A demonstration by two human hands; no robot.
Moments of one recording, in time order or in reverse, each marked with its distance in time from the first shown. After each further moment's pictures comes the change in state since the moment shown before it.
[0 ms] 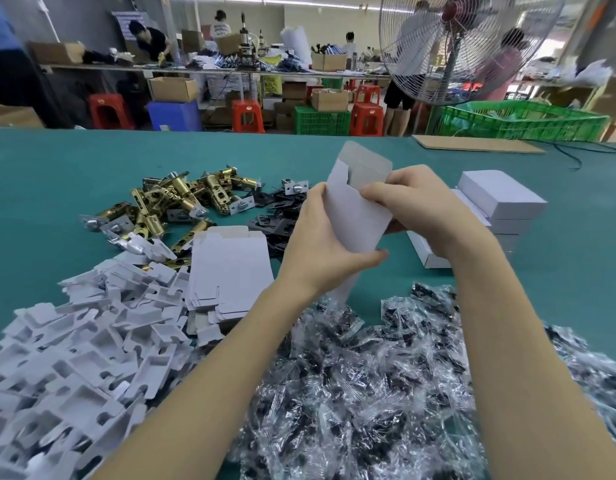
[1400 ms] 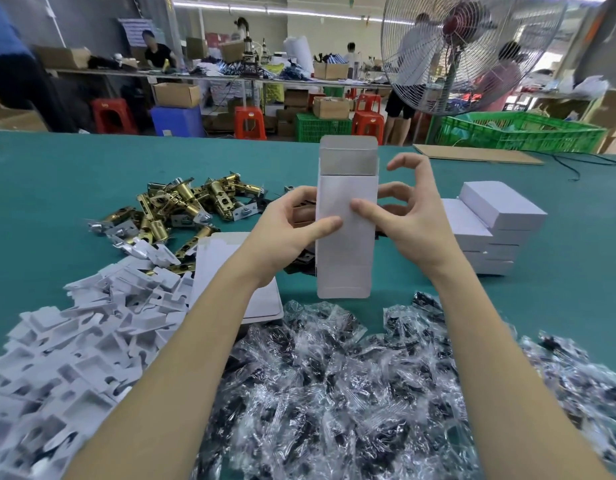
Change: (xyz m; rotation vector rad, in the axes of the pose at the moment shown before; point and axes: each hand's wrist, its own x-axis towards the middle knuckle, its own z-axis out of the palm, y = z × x) left_hand 0.018 -0.014 -0.057 -0.514 -0.200 -0.034; right_hand 0.004 0.032 0.016 0.260 0.131 -0.350
